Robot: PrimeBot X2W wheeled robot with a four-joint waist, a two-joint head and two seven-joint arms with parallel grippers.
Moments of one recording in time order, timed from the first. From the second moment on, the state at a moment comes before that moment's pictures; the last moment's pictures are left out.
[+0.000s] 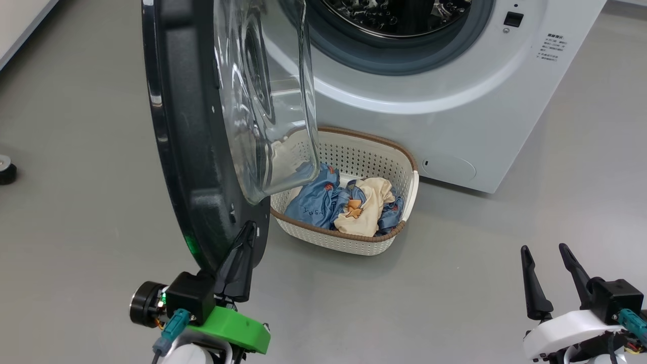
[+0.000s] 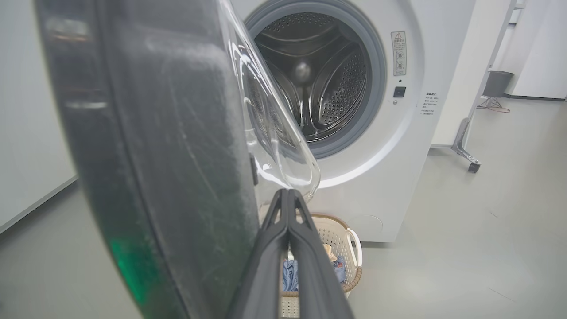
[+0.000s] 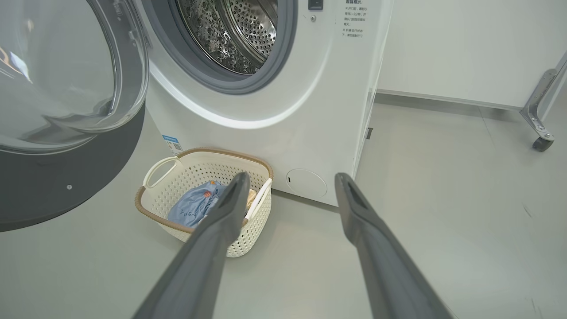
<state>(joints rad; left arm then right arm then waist) -0.08 0.05 -0.39 0.10 -0.29 0.03 -0.26 0.05 -0.15 0.07 0.23 0.23 0.12 -0.25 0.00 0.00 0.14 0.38</state>
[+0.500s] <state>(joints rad) -0.06 0.06 -0.22 0.10 -0.35 0.08 -0.26 0.05 -0.15 0.08 0.23 0.22 0.12 -0.25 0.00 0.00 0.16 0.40</state>
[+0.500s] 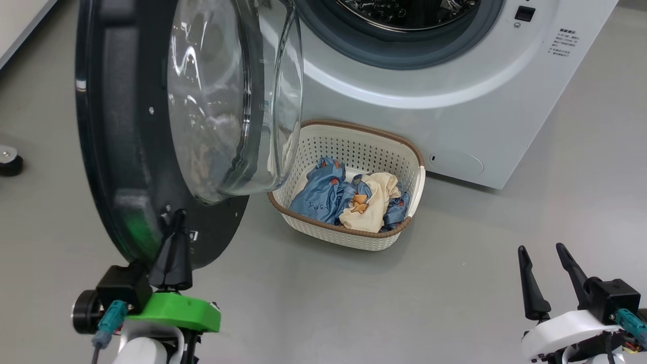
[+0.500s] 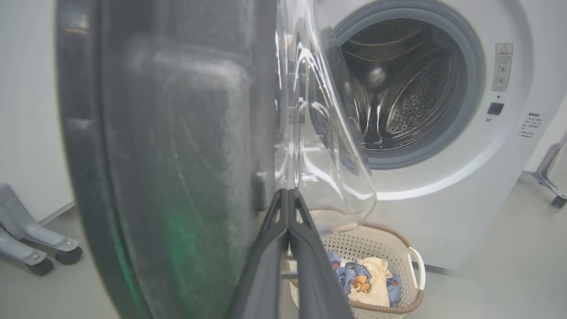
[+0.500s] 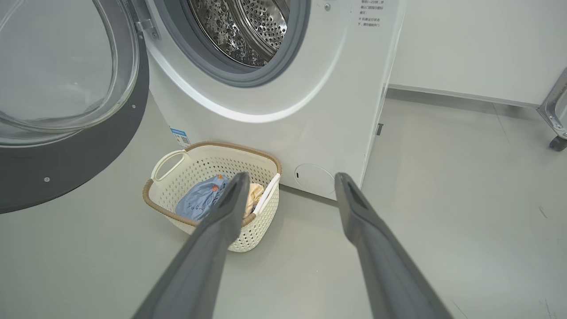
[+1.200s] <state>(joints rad) -0.14 0.16 -0.02 0.20 -0.42 0.10 -0.24 0.02 -0.17 0.10 0.23 0.20 0.12 -0.25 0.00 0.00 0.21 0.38</state>
